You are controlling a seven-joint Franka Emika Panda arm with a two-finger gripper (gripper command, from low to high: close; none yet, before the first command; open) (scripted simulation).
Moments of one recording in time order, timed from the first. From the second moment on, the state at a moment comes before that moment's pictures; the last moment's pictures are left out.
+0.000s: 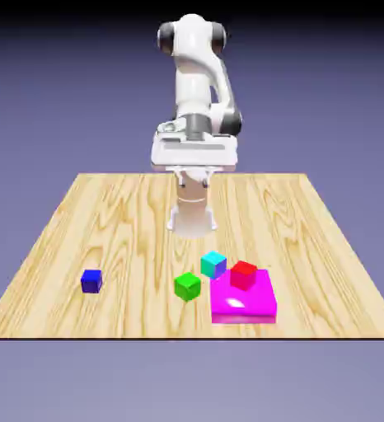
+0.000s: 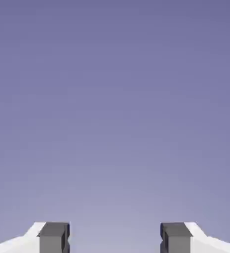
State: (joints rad) arm -0.03 -0.53 0.00 -2.79 0.01 3.01 0.78
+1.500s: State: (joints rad) arm -0.52 -0.07 0.36 -2.70 0.37 2.53 1.67
